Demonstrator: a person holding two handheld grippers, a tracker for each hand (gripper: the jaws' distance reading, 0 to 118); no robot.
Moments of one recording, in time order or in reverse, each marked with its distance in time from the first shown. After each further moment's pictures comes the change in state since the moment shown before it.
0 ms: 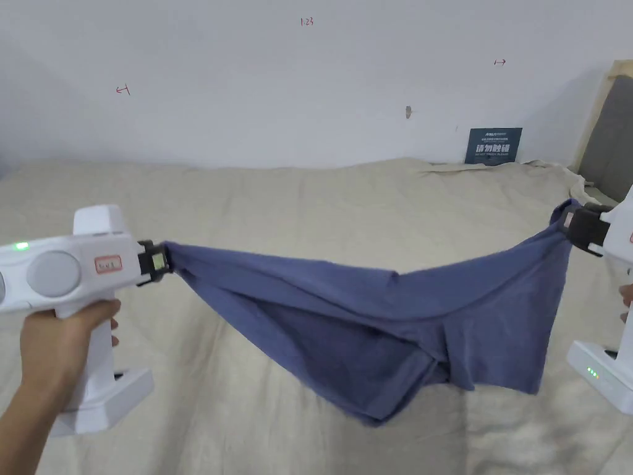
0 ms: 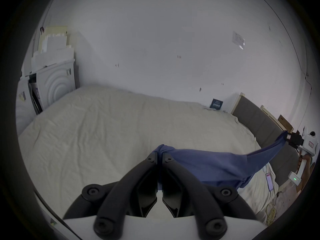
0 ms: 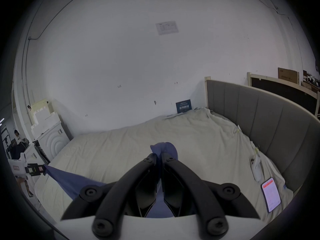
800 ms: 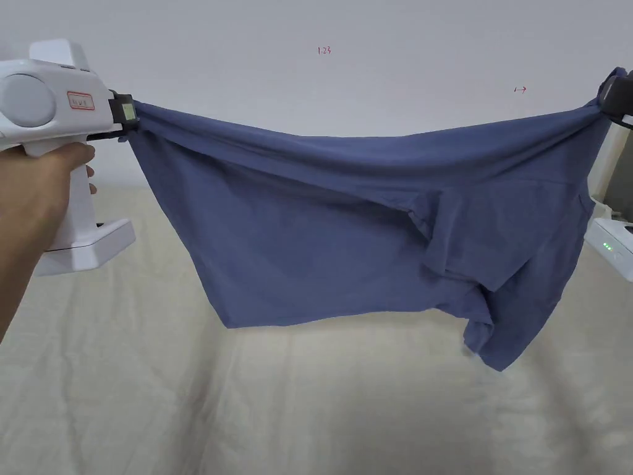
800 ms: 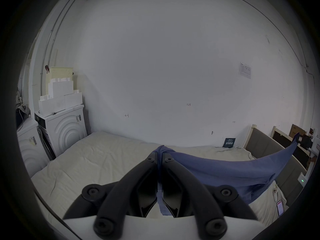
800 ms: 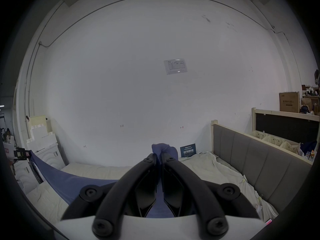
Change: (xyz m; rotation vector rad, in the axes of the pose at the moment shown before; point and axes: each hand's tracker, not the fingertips) left arm 0.009 0.178 -0.001 0.287 0.109 -0.067; right arm -0.030 0.130 -0.057 0.283 -0.003 0.055
